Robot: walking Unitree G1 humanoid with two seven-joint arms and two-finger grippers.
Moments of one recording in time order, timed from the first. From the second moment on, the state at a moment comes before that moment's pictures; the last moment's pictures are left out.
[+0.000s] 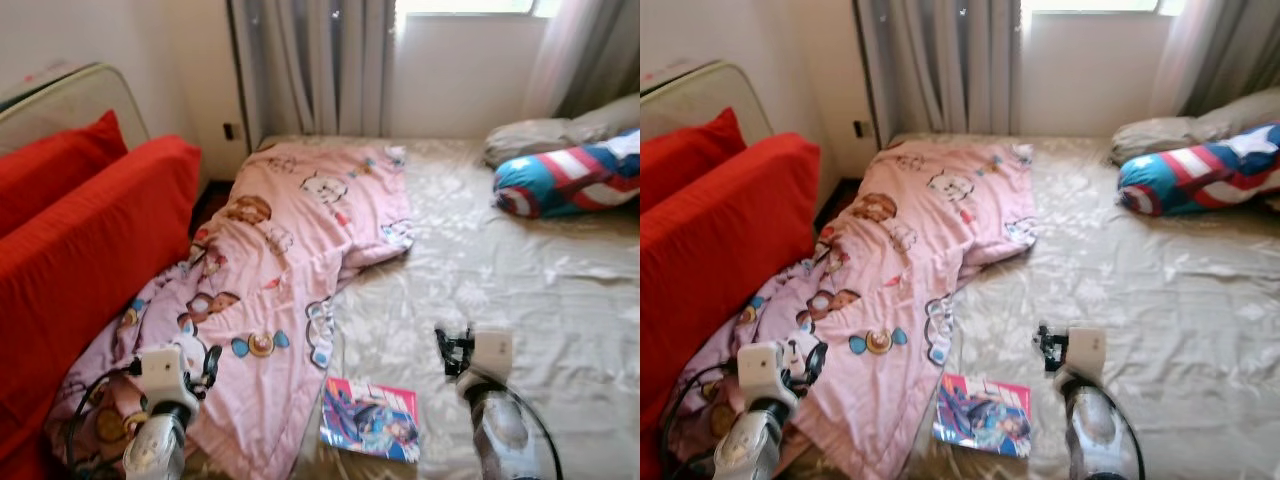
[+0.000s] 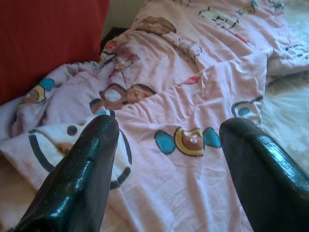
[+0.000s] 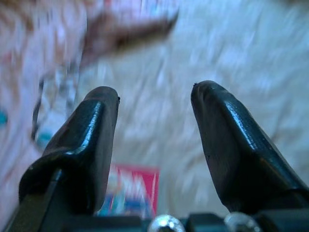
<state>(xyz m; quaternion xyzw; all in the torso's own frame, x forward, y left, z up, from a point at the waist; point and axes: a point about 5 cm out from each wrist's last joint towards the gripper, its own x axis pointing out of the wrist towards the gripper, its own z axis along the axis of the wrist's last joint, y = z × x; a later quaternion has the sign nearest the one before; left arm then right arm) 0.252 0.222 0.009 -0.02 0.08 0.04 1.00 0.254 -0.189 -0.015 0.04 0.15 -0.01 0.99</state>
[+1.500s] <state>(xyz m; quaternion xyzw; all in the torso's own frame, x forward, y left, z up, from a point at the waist) 0.258 0.214 0.029 -0.04 0.03 0.00 1.00 0.260 -0.193 0.001 0.03 0.10 -0.01 0.99</state>
